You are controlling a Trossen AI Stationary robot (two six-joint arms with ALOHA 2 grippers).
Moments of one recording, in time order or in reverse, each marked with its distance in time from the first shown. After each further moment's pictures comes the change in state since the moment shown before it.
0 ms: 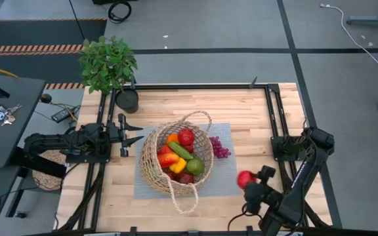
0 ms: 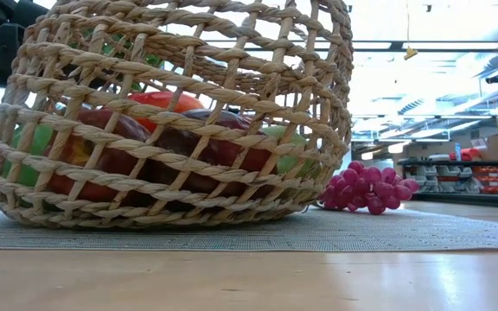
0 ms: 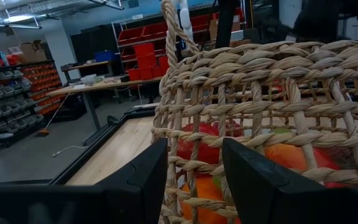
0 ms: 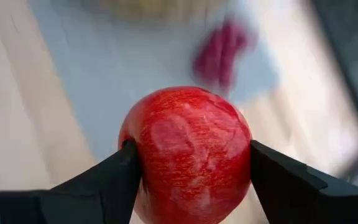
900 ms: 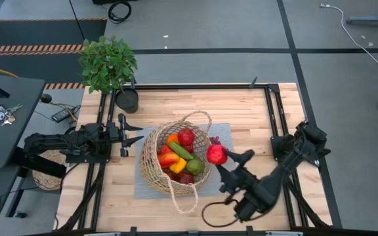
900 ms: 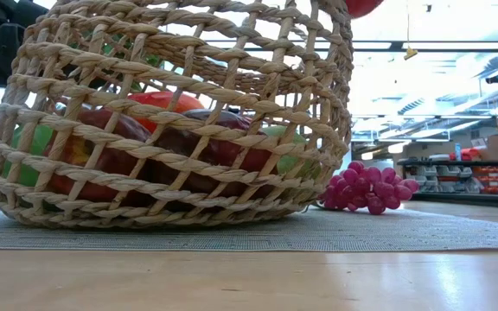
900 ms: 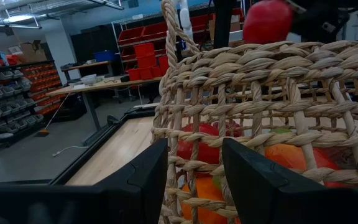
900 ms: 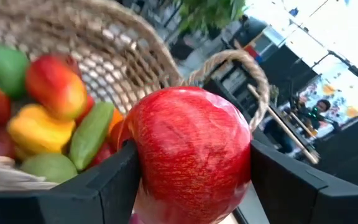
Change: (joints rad) left arm 0.000 0.000 0.000 0.000 0.000 0.000; right arm -0.214 0.000 0.042 0.084 0.820 -0.326
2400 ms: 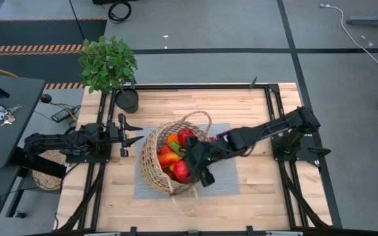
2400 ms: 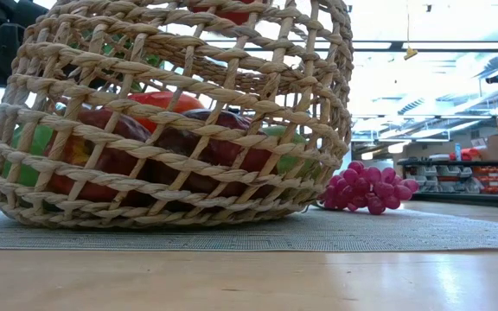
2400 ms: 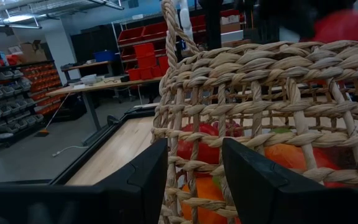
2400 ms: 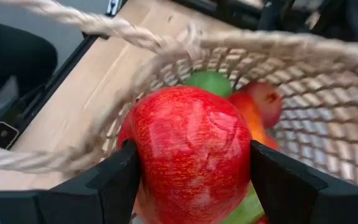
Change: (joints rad) left arm 0.000 0.000 0.000 0.000 0.000 0.000; right arm -0.486 -0.078 0.084 0.873 -1.303 -1.272
